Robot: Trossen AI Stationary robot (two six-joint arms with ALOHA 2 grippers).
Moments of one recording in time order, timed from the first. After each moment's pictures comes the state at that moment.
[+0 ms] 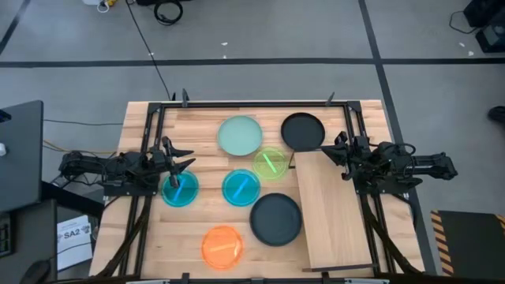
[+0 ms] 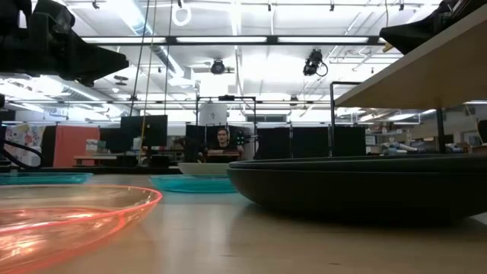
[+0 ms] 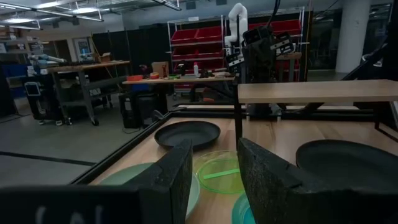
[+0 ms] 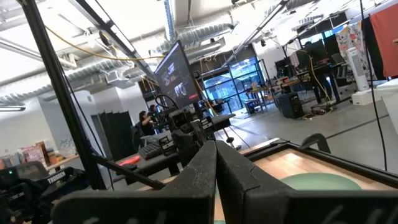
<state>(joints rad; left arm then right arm) -0.15 0.01 0.01 0.11 -0.45 0.09 0.00 0.01 0.01 0.31 0.15 0.29</state>
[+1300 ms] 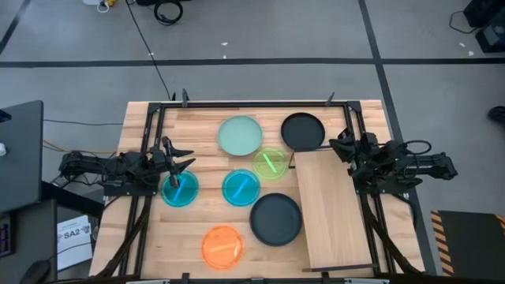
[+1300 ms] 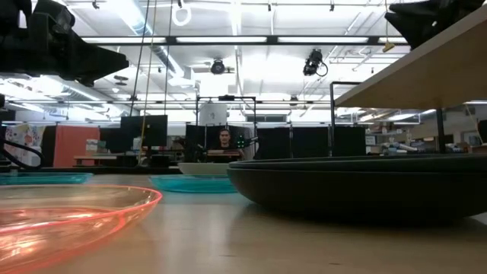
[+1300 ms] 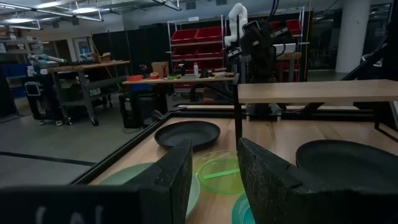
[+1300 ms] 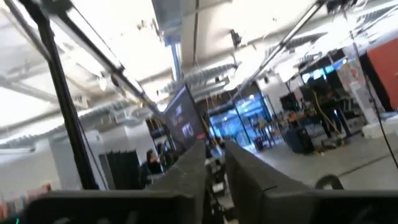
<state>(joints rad) -0.15 0.01 0.01 0.11 -0.45 0.09 0.00 0.01 0.01 0.51 0.19 0.29</state>
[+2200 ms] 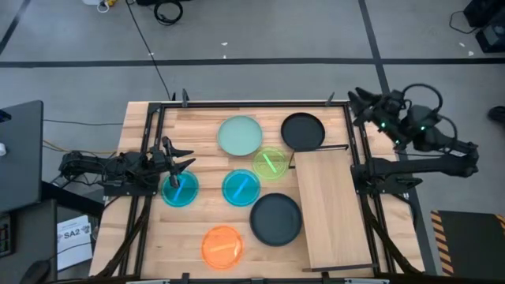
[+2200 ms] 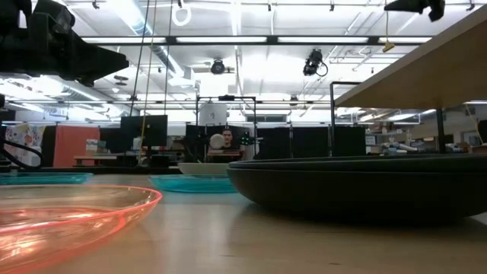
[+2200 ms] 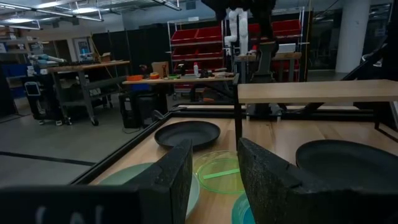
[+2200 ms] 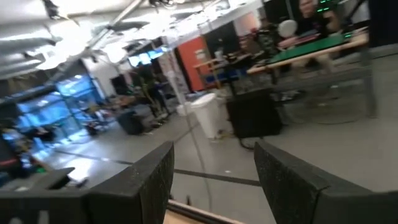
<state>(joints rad) -0.15 0.01 0.01 0.11 -0.45 0.09 -0.14 0.45 0.85 -0.28 0.77 0.30</state>
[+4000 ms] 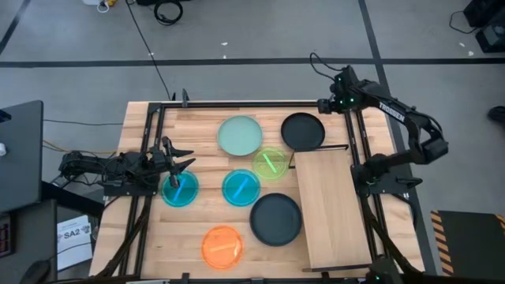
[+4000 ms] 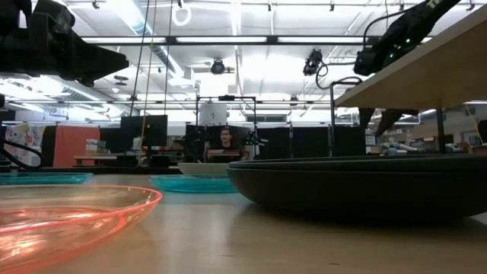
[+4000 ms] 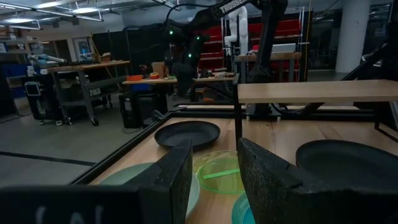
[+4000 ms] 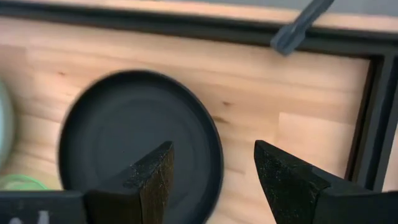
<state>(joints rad) -0.15 0.01 0.01 0.11 -0.45 0.09 -1.11 1.31 0.95 -0.77 -0.15 0.34</state>
